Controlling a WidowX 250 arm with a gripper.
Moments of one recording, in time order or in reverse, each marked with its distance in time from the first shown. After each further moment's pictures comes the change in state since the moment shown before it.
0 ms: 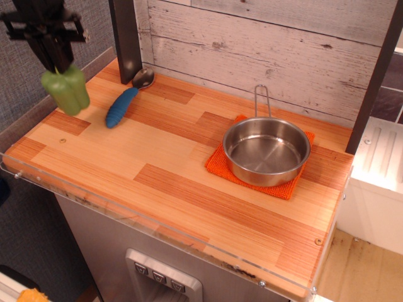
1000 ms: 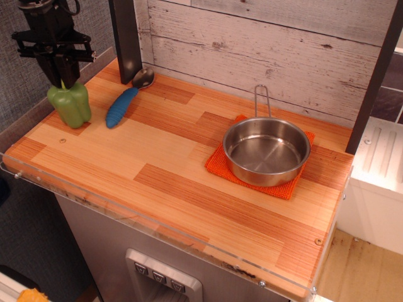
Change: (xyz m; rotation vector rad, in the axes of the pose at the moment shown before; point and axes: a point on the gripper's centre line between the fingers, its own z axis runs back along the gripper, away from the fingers) arm 0.007 0.008 -0.028 0.037 0.058 0.013
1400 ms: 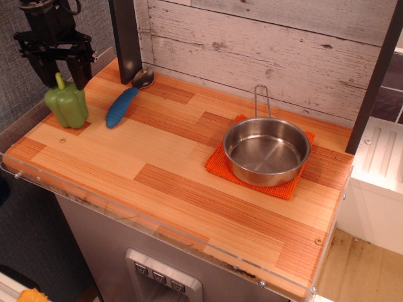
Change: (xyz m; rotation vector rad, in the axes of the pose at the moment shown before) arm -0.001 -0.003 0.004 -0.018 0.000 -0.023
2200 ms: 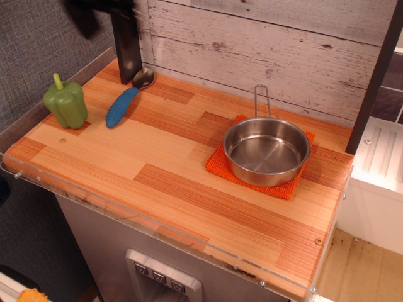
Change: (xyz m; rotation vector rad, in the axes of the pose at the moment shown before) arm 0.007 -0.099 0.058 -0.016 -0.134 -0.275
